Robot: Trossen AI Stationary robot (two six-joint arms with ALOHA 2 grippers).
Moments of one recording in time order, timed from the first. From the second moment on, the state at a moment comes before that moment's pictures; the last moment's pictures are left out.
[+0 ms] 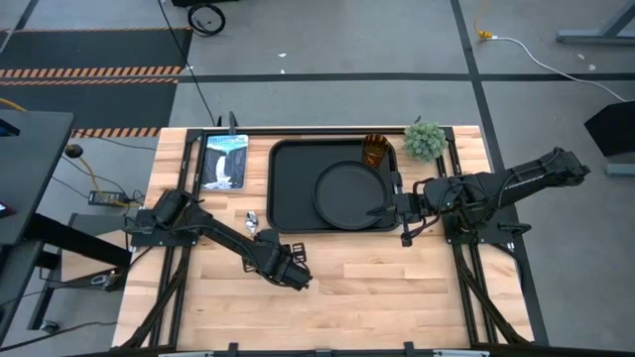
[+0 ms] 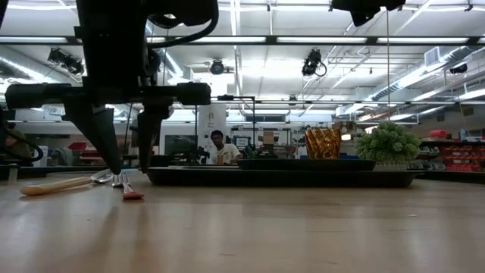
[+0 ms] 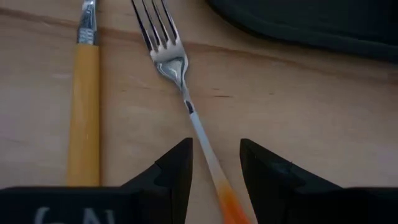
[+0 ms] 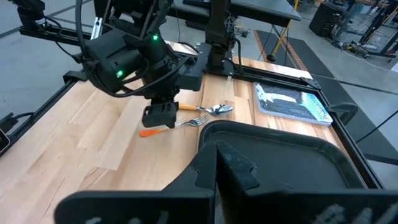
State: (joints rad) left arm -0.44 1.99 1.35 -1.01 -0.34 -2.19; right arm 0.25 0.92 0.74 -0.17 0.21 -0.12
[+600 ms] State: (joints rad) left arm -0.44 2.02 1.33 -0.98 -0.27 -2.14; right arm 0.27 0.92 0.74 -0.17 0.21 -0.12
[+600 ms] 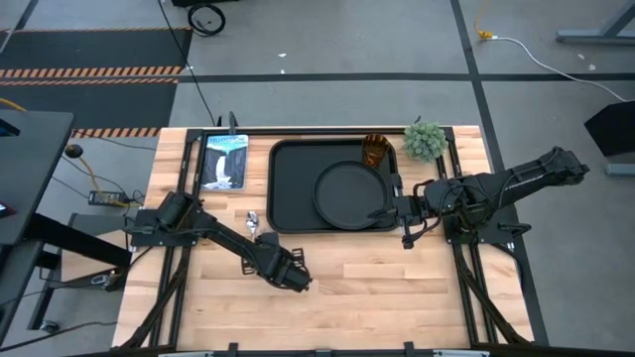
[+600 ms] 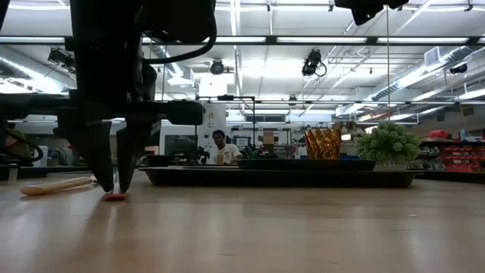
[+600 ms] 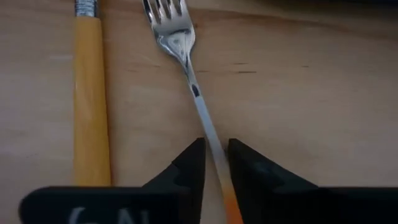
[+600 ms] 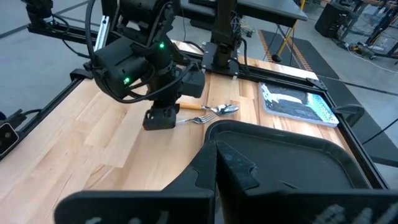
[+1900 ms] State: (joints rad) left arm -0.49 2.02 1.41 -1.04 -0.30 -2.07; right arm 0.27 0.92 0.74 -0.12 0.21 -0.12
